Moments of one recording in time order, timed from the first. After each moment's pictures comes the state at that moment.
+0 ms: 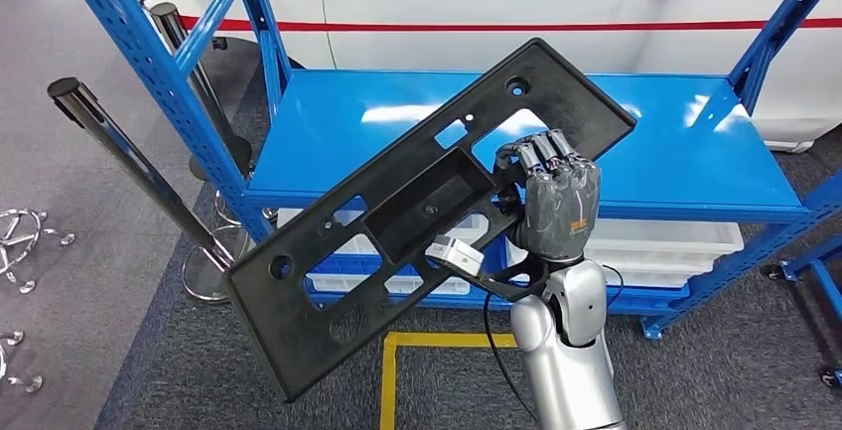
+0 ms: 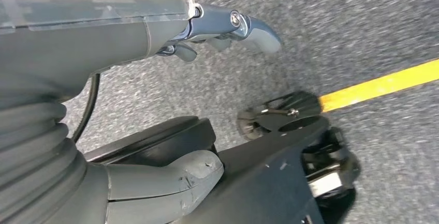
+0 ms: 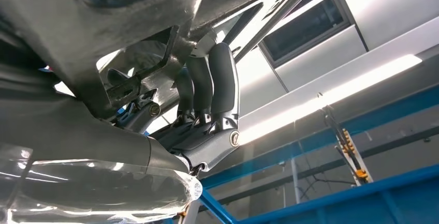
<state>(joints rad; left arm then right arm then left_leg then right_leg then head) -0.09 -0.16 0.18 -0.21 -0.51 0.13 -0.21 -0.32 0.31 0.08 -1.58 1.25 -0.70 -0.34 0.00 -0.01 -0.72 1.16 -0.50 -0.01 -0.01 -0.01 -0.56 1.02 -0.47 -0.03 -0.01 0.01</state>
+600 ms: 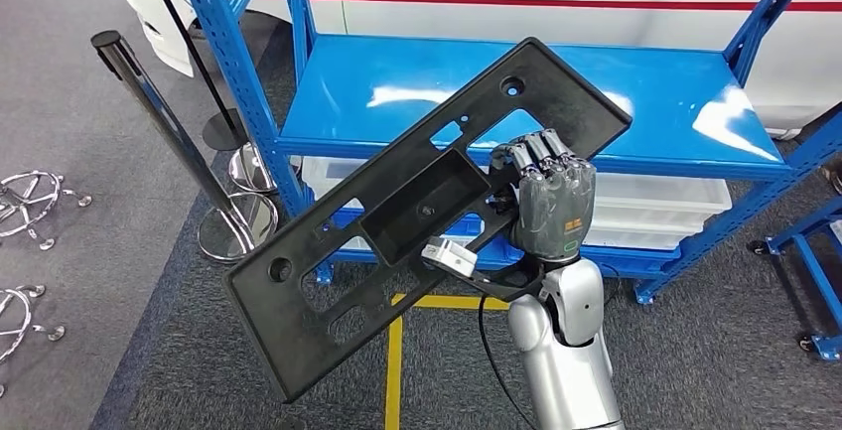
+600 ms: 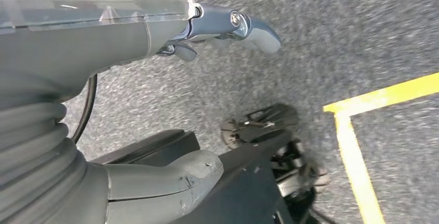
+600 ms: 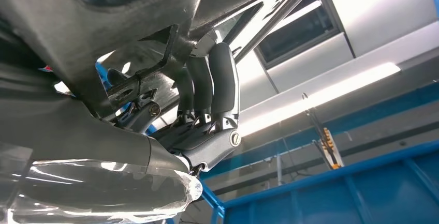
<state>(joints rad) -0.10 -0.16 0.19 -0.21 -0.52 0.13 -0.21 -0.31 0.31 0.08 -1.58 1.28 -0.70 -0.33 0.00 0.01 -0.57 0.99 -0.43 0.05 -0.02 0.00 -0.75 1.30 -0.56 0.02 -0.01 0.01</state>
